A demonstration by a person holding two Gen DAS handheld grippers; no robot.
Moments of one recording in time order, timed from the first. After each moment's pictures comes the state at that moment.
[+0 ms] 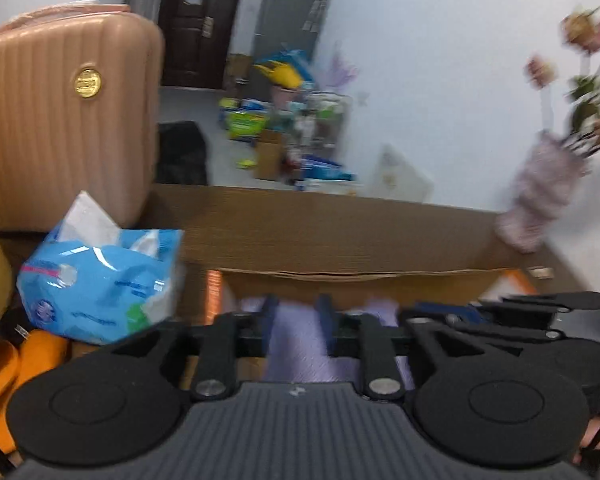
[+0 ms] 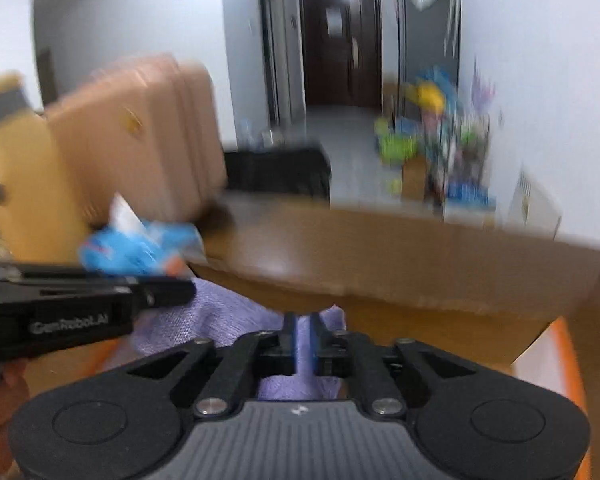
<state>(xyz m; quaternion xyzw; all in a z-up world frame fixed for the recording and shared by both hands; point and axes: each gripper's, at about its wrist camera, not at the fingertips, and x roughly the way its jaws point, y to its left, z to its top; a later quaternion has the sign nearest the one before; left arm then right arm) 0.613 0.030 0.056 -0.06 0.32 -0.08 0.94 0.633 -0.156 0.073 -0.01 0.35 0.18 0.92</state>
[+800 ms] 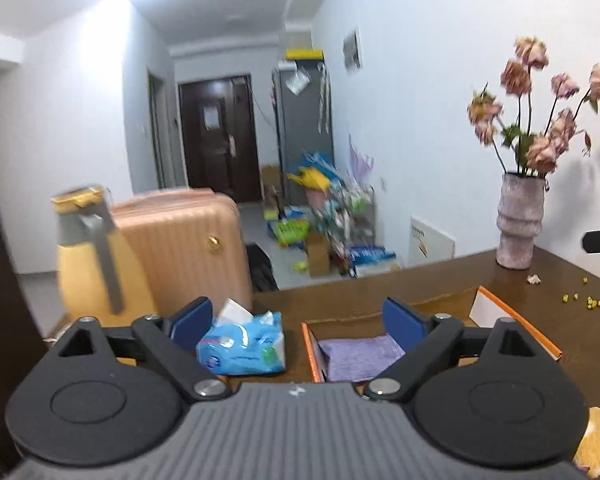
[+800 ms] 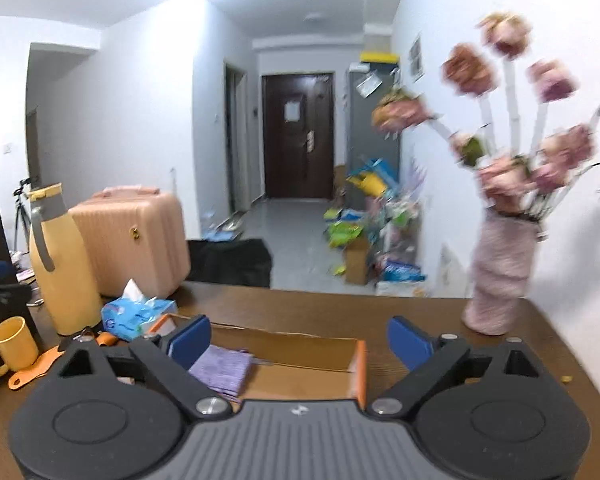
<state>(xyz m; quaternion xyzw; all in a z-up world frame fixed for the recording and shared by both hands) 0.383 0.042 0.187 0.05 0.16 -0.03 0.99 0.417 -0.315 0.199 0.00 0.18 0.11 0.98</state>
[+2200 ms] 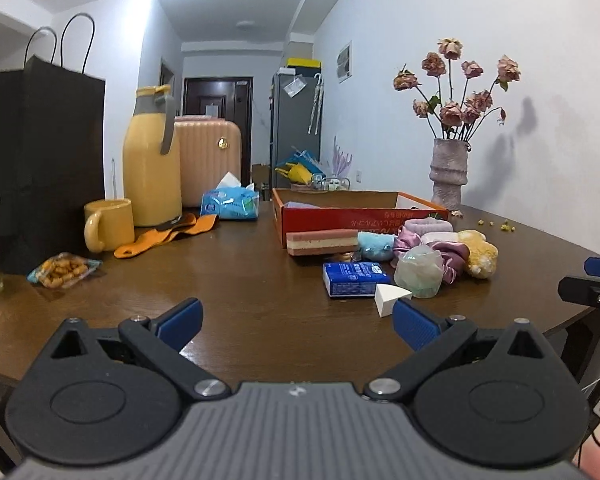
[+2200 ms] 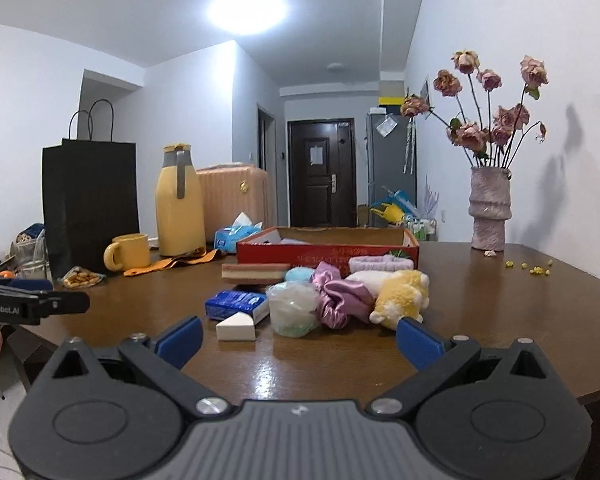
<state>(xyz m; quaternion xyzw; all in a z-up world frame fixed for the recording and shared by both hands) 0.060 0.046 0.014 0.00 0.14 -0.05 0.99 0.055 -0.264 0.006 0.01 0.10 0.15 0.98</state>
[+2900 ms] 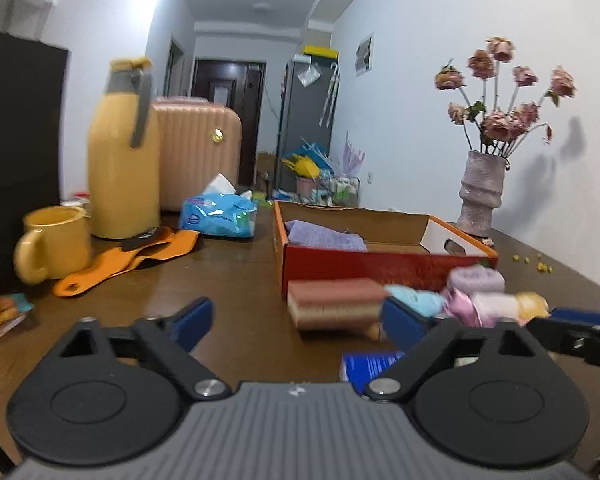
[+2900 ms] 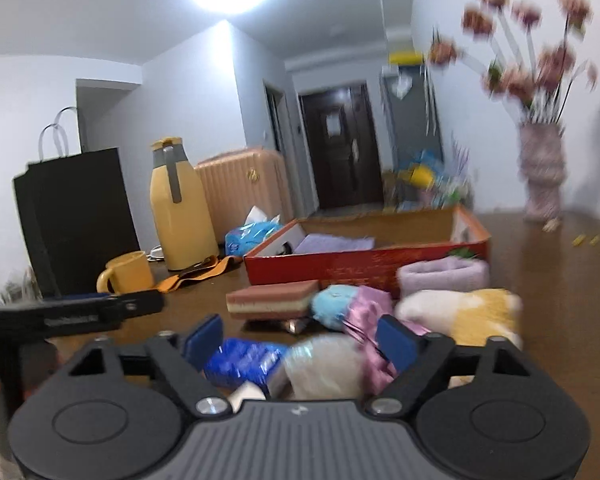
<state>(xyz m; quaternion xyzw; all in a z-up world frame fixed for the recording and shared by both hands) 0.248 0.045 0.038 -0.05 0.17 -0.05 0.98 0.222 -0.227 0.034 0.09 0.17 0.21 0.96</state>
